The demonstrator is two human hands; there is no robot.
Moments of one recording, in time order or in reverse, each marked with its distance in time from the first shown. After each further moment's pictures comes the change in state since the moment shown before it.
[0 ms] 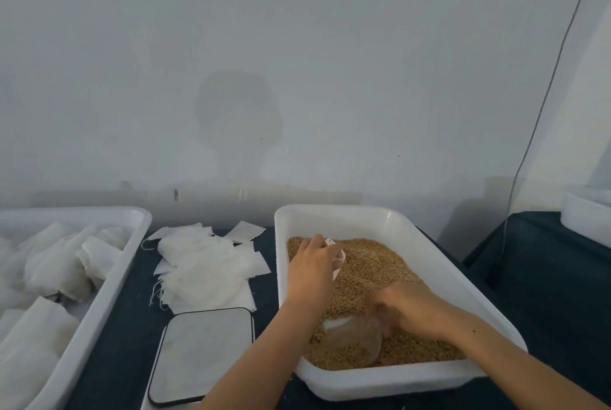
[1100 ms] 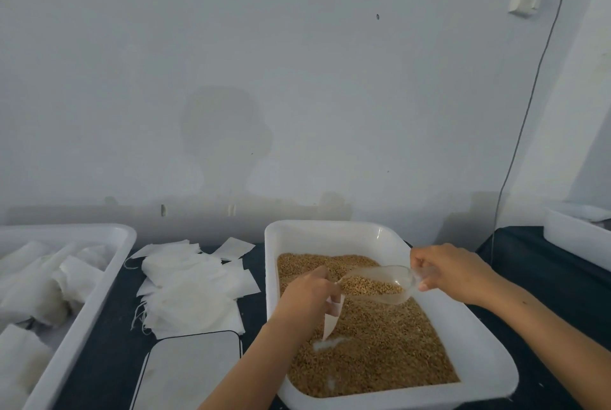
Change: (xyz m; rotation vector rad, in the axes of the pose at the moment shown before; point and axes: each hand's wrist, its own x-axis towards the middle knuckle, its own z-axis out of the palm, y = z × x) left_hand 0.005 -0.011 0.005 0.000 -0.344 0.177; right_hand -0.026 0.026 -0.080 -0.025 0.124 0.455
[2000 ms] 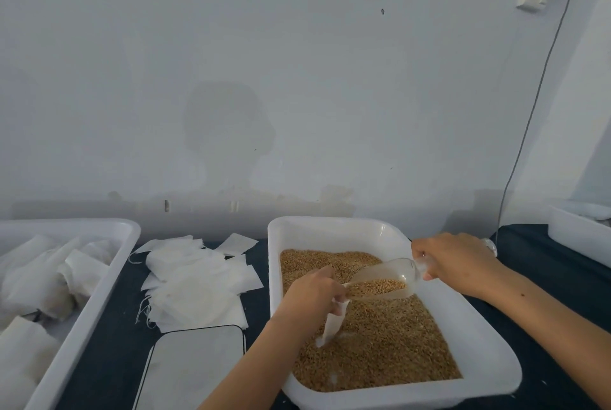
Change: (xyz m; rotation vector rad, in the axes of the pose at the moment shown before) left_hand -0.002 0.003 -0.002 0.016 -0.030 0.027; right_hand 0.008 0.000 -0.004 -0.259 0.103 -0.067
